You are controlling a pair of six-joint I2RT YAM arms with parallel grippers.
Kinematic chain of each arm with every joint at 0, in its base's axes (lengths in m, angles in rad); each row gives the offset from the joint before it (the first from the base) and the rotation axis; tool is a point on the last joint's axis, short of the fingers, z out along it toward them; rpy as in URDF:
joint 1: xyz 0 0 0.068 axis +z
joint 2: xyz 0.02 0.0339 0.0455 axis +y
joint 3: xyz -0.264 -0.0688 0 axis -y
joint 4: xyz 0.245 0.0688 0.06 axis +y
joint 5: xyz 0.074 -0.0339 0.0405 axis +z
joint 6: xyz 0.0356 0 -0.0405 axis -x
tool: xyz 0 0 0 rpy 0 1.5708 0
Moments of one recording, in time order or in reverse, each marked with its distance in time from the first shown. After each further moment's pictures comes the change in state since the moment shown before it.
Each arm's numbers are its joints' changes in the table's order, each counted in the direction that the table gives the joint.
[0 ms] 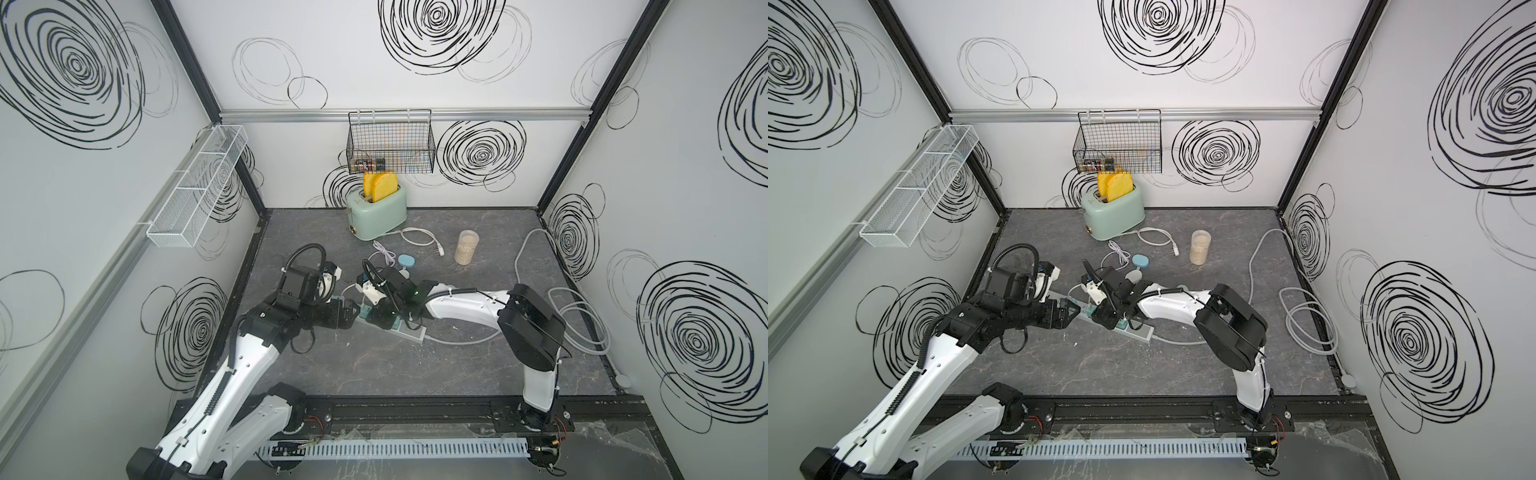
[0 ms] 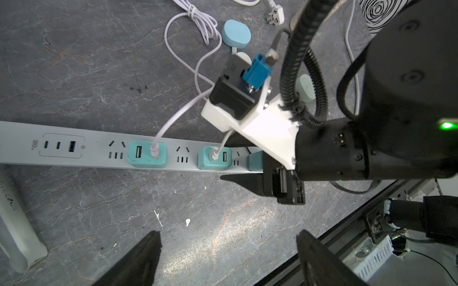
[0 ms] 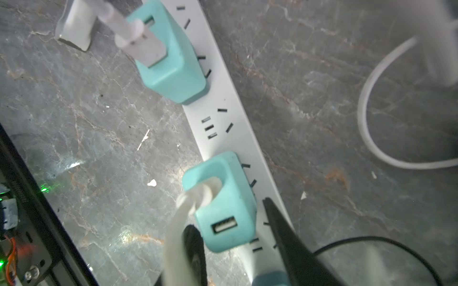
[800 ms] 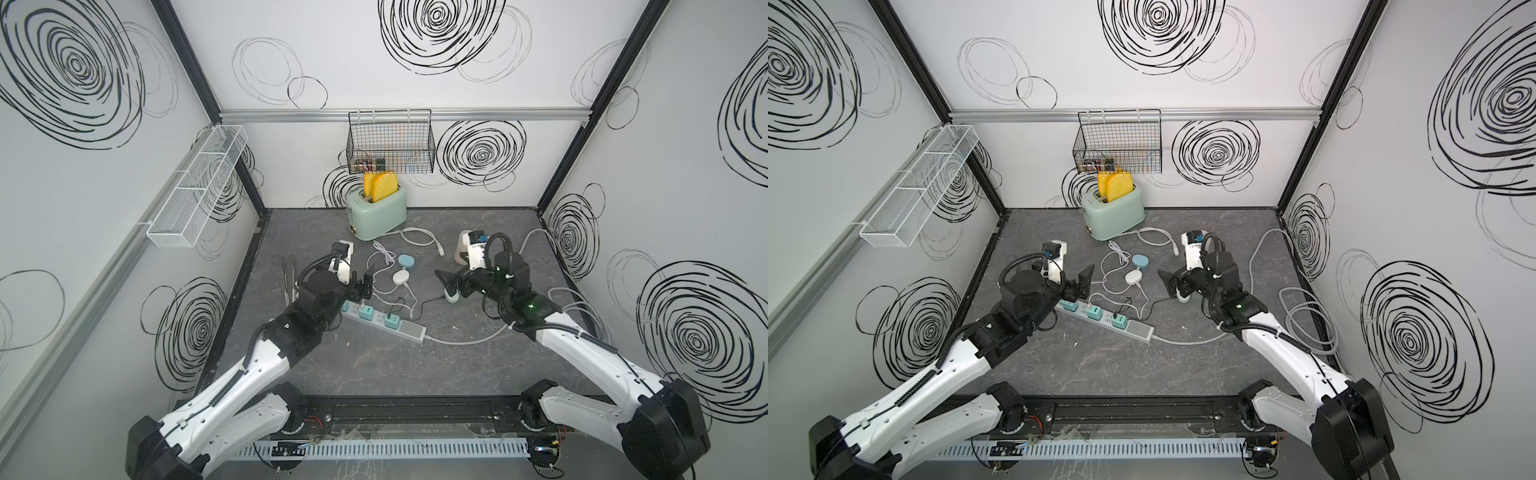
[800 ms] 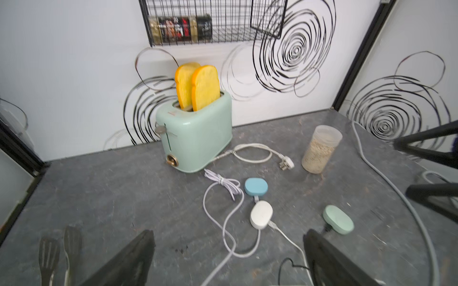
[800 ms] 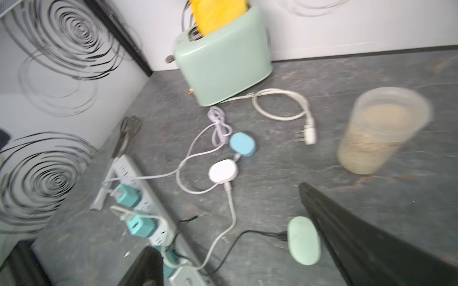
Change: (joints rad) left arm -0.301 -0.015 -0.244 -0.871 0.641 -0.152; right arm -0.571 -0.848 -0.616 -0.384 0.021 -0.093
